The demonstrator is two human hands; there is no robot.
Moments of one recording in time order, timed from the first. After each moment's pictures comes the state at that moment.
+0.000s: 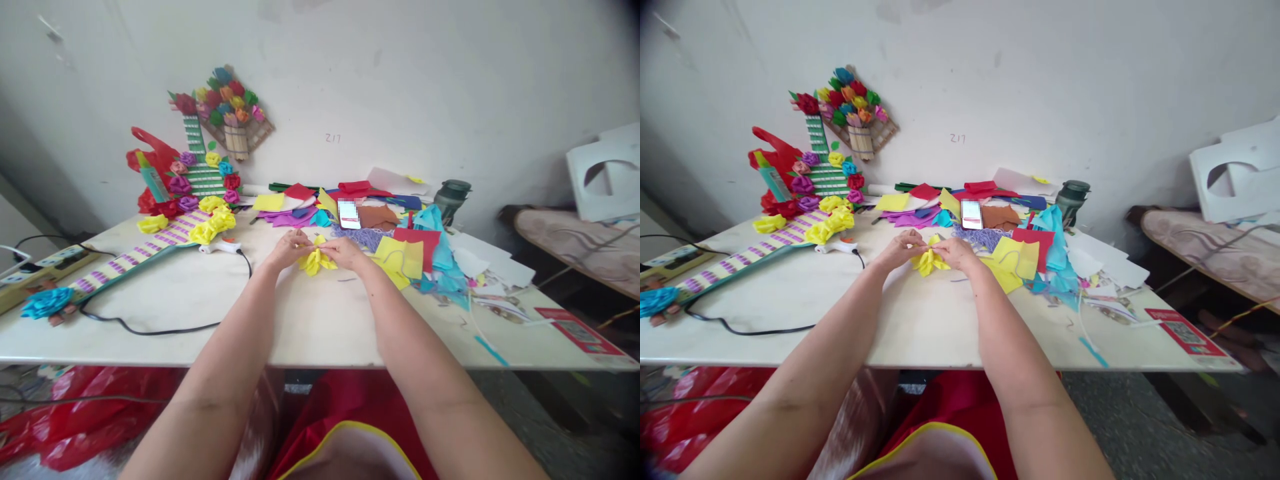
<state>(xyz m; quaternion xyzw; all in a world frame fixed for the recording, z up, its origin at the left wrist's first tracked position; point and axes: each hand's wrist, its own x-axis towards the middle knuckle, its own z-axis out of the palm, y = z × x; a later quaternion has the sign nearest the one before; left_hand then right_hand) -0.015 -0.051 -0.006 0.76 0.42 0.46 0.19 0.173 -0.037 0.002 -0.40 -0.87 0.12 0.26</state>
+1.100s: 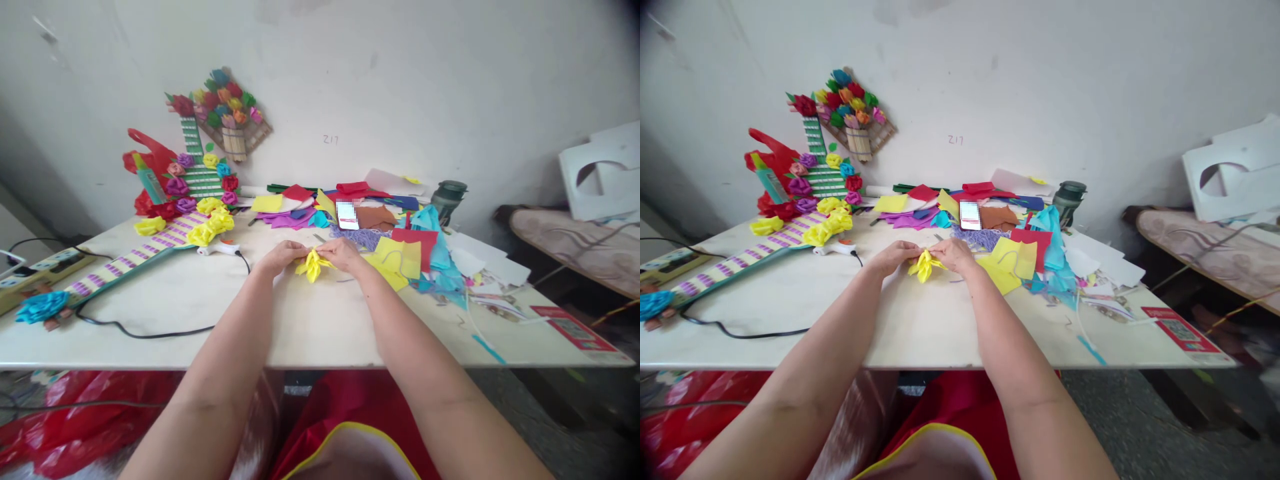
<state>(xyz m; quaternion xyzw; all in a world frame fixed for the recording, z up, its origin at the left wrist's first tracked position) -0.023 -0.051 -0.017 0.67 0.45 0.38 0.46 0.168 -0.038 0.000 -0.41 -0.87 0.06 0.25</state>
